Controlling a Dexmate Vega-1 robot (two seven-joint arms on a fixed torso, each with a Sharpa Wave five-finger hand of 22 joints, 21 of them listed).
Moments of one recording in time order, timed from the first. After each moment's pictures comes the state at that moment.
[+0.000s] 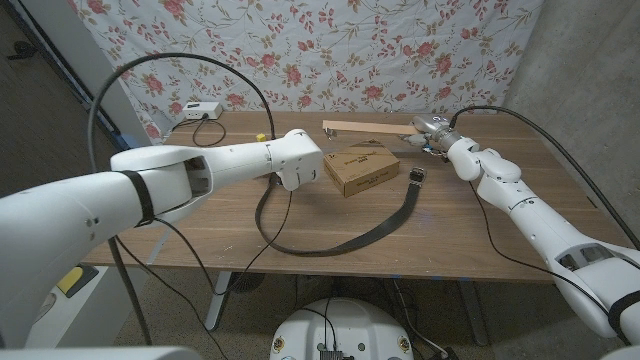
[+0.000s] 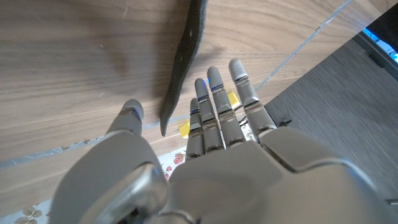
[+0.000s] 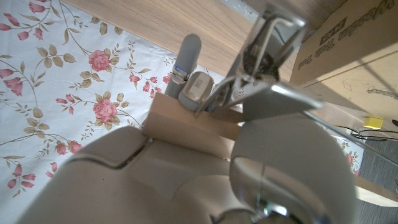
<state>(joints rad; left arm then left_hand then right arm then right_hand) -0.07 0.32 1.51 -1.20 -0.96 1.39 1.06 0.53 0.05 0.46 -0.15 0.20 0.48 0.16 0.23 0.19 0.58 0.05 0.53 0.37 0.64 0.00 0.55 0.35 0.49 0.13 0.69 0.24 -0.60 -0.52 -0.36 -1.21 -0.92 0.21 -0.06 0.78 0.08 0.23 0.15 0.30 1.09 0.00 1.01 0.77 1.09 -0.09 1.54 1.23 1.15 -0.20 1.54 1.24 0.79 -0.09 1.29 0.22</state>
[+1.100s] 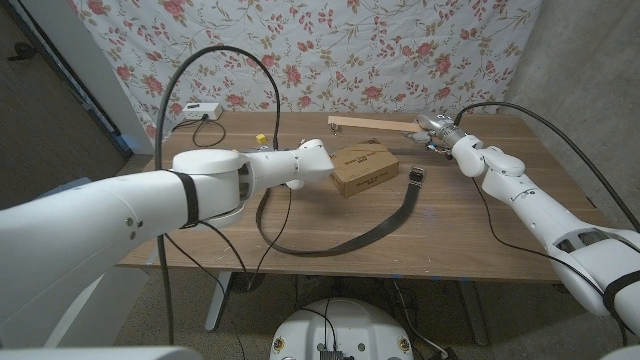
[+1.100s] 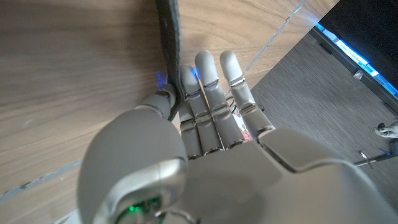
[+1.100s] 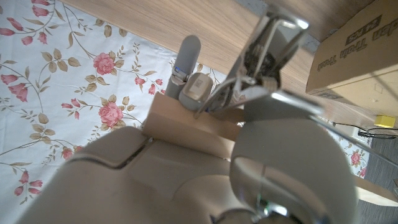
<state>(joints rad) 0.00 0.15 1.54 -0.83 -0.64 1.39 0.81 0.97 0.18 0.50 -0.07 0.23 0.87 0.08 0.43 1.31 0.91 -0.05 1.01 0.94 0.95 -0.12 1.05 0.86 0.55 0.00 1.22 0.42 -0.51 -0.52 -0.39 -1.06 -0.90 0.27 -0.11 0.77 0.08 0.25 0.15 0.29 1.07 0.00 1.04 0.75 1.08 -0.09 1.56 1.23 1.14 -0.20 1.56 1.14 0.77 -0.09 1.32 0.20</state>
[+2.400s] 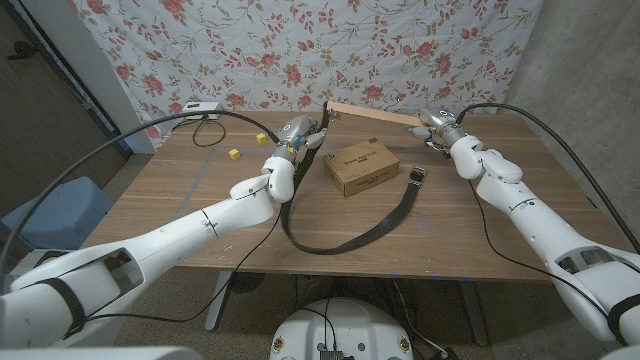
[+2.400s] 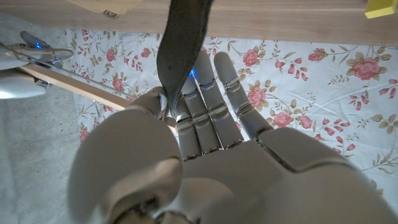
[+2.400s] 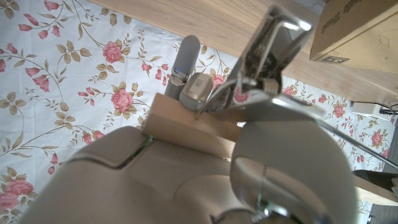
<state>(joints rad) 0.56 0.67 0.90 -1.78 0.25 0.43 0.50 0.94 0.09 0.49 -0.03 0.40 0.92 0.05 0.51 0.65 0.95 -0.09 1.00 0.96 1.00 -0.15 0.96 0.94 0.55 -0.05 1.27 0.31 -0.64 -0.51 -0.32 -1.28 -0.86 0.15 -0.11 0.76 0.09 0.28 0.14 0.28 1.06 0.00 1.07 0.73 1.08 -0.09 1.56 1.23 1.14 -0.20 1.56 1.14 0.77 -0.09 1.36 0.19</state>
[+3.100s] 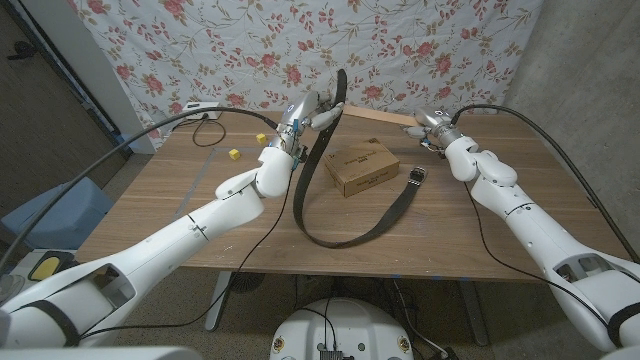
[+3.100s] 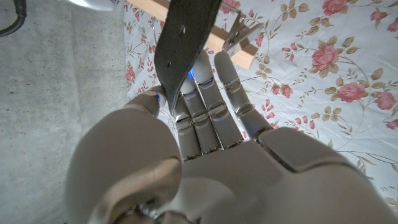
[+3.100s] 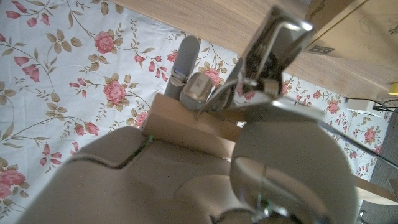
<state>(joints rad) 0.65 0.66 0.74 -1.83 0.25 0.07 0.50 0.94 0.07 0.50 -0.02 0.44 0.93 0.05 0.50 0.64 0.96 -0.10 0.98 0.95 1.04 -0.17 0.91 0.93 0.55 -0.05 1.30 0.27 -0.66 -0.50 -0.33 -1.33 -0.89 0.12 -0.11 0.76 0.09 0.29 0.15 0.28 1.05 0.00 1.09 0.72 1.08 -0.09 1.55 1.23 1.14 -0.20 1.56 1.15 0.76 -0.08 1.38 0.19</state>
